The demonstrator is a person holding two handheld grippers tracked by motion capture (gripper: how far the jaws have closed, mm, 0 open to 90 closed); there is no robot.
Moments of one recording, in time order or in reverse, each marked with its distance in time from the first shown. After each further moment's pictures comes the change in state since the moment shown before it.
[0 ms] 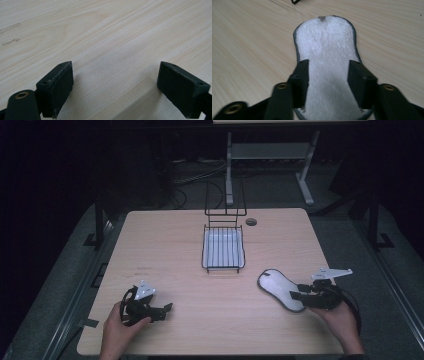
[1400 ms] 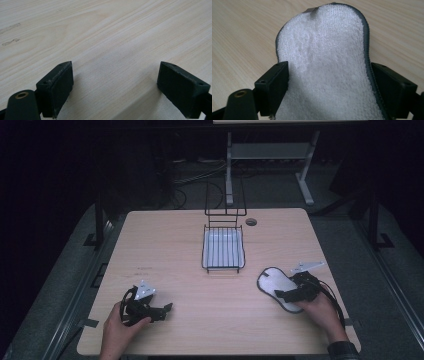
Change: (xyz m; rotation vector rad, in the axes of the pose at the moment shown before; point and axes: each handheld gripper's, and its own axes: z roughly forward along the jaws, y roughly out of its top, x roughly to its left) left arm 0.000 0.000 0.000 -0.001 0.000 -0.002; right arm -0.003 0.019 0.056 0.088 -0.031 -0.066
